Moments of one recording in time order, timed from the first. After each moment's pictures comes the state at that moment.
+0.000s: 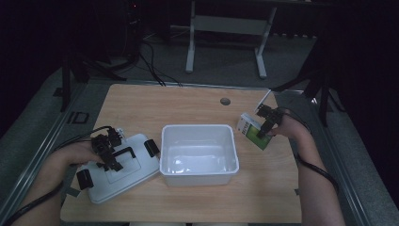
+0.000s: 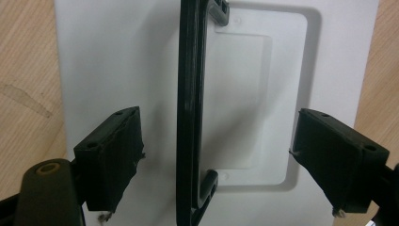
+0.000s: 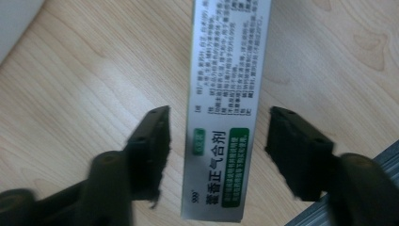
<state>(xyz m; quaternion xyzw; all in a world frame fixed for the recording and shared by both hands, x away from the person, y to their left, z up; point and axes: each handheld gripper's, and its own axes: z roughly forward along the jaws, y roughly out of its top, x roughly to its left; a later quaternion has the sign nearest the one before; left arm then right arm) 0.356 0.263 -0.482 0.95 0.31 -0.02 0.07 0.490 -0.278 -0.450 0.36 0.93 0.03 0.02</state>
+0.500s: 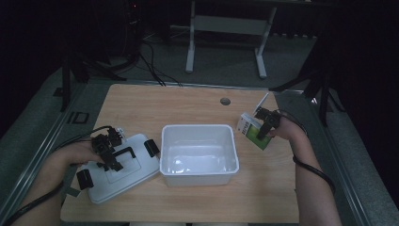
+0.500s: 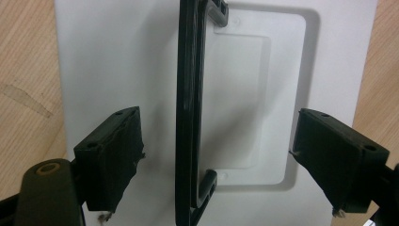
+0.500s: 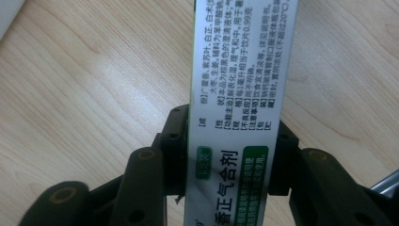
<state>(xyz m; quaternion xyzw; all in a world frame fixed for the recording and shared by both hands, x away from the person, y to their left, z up) 0.356 0.262 -0.481 0.95 0.31 -0.02 0.07 0.495 -0.278 -0.467 0.37 0.93 0.03 0.00</state>
